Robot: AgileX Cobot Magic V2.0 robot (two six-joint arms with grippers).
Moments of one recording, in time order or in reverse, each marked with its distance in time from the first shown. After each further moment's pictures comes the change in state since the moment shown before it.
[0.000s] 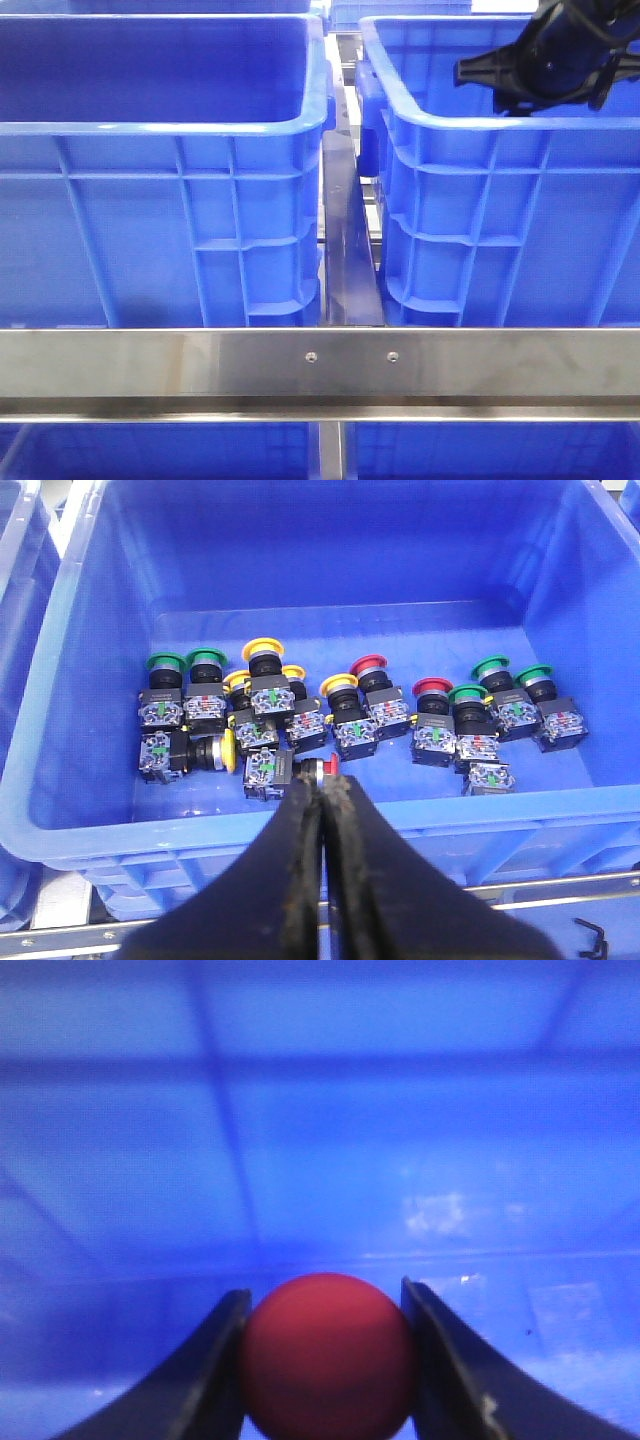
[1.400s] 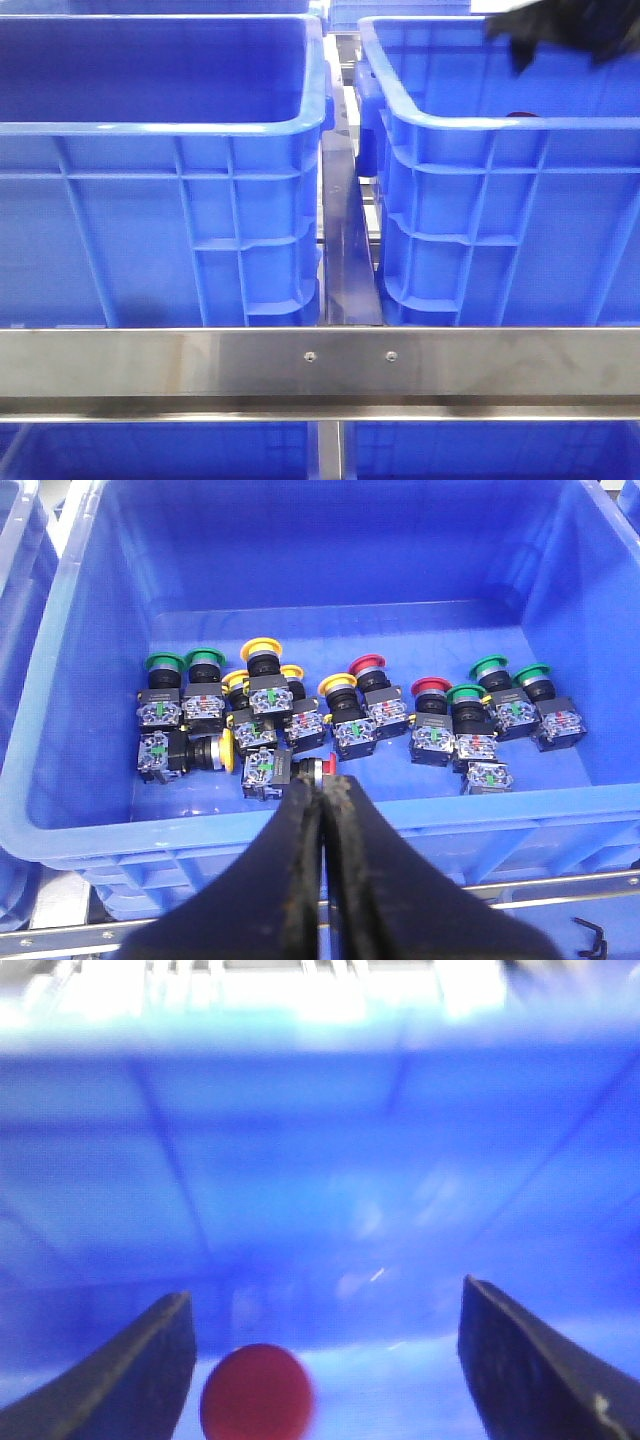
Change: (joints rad) left arm 0.000 0.000 0.000 0.000 0.000 0.000; right arm 0.000 -0.192 0.047 0.363 -0.071 -0.427
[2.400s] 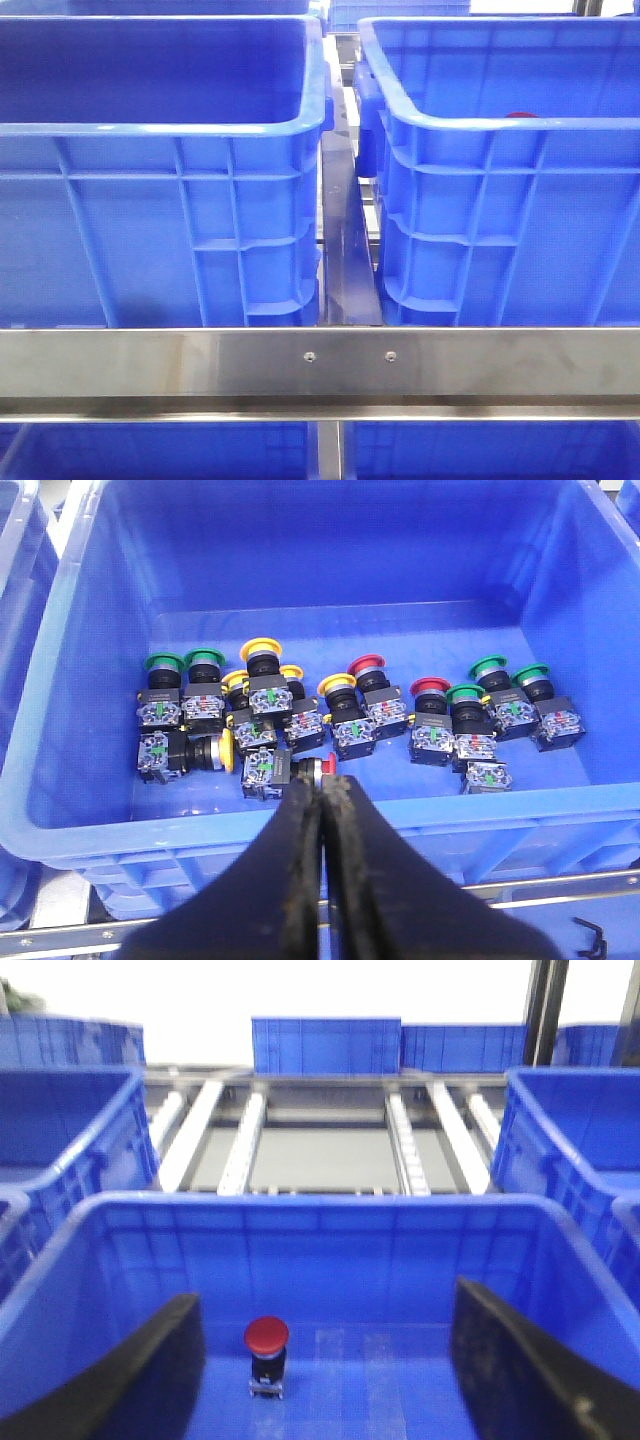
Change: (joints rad) left arm 0.000 0.000 0.000 0.000 0.000 0.000; right arm 0.000 -1.078 0.644 0.005 0.119 -0.081
